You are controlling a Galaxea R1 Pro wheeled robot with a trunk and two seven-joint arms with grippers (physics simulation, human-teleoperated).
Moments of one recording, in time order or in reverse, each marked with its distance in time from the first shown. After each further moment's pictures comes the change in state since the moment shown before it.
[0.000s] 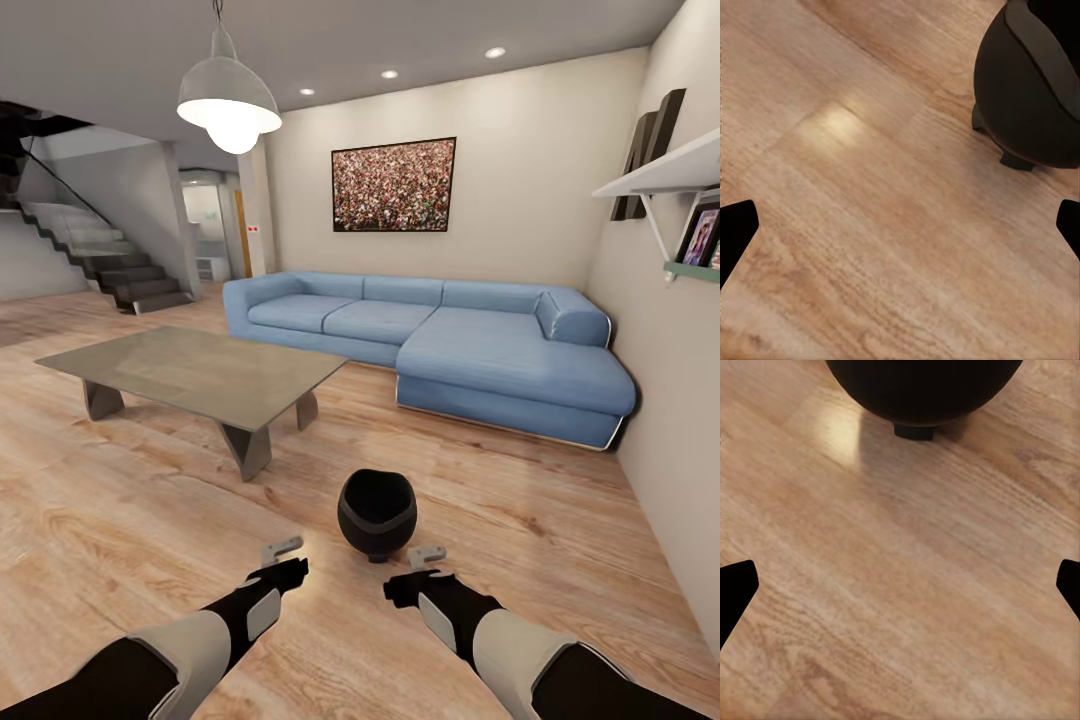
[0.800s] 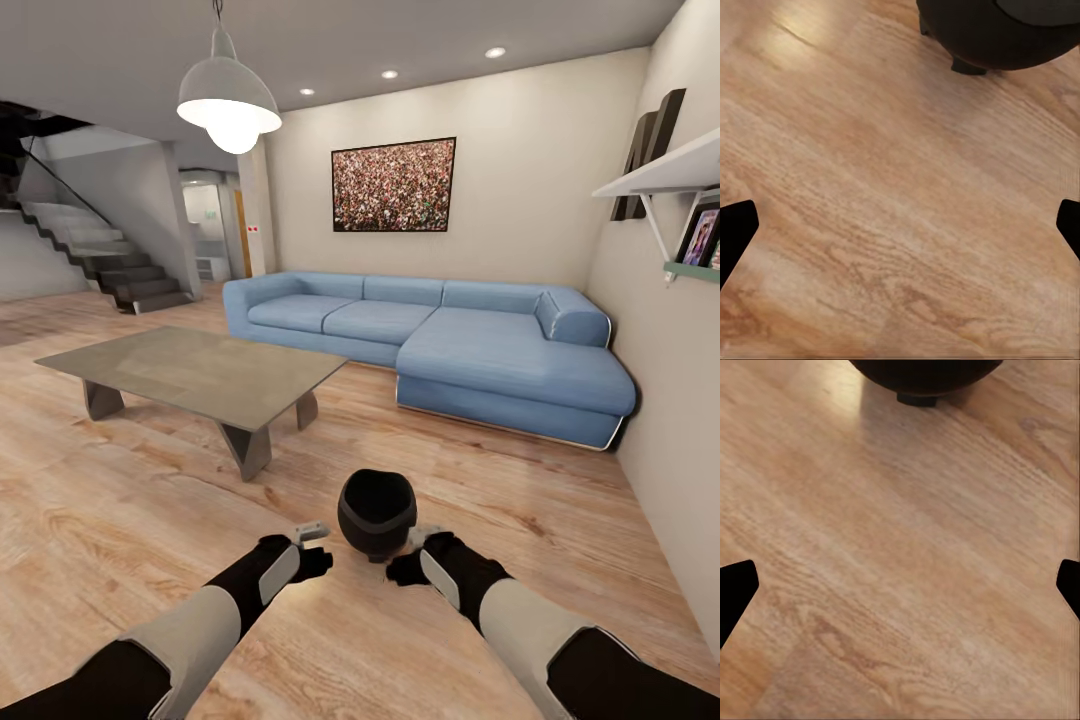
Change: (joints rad) left arm -0.005 -0.001 -0.002 -0.283 -0.009 0.533 0.096; right arm -0.045 -0.049 -0.025 -0.167 -0.008 0.350 -0.003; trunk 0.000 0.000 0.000
